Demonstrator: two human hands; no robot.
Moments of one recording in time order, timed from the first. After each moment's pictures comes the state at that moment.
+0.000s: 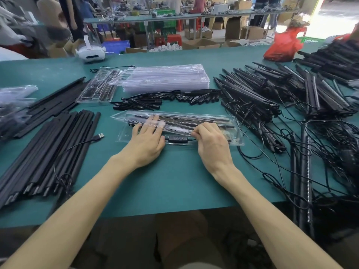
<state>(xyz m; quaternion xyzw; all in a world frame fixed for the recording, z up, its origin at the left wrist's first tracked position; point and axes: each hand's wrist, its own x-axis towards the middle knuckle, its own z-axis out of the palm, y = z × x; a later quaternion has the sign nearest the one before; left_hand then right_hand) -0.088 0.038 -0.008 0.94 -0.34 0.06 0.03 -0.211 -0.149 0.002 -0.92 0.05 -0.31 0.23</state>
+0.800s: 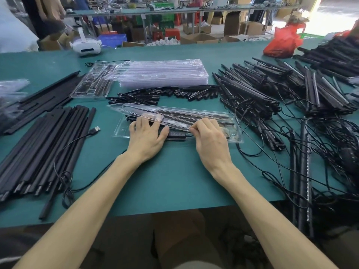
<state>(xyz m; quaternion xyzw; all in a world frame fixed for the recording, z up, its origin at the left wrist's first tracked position) -0.085 0.015 -0.016 0.96 -0.24 0.09 0.11 -0.206 -0.149 0.002 -0.92 0.05 -0.31 0.22</state>
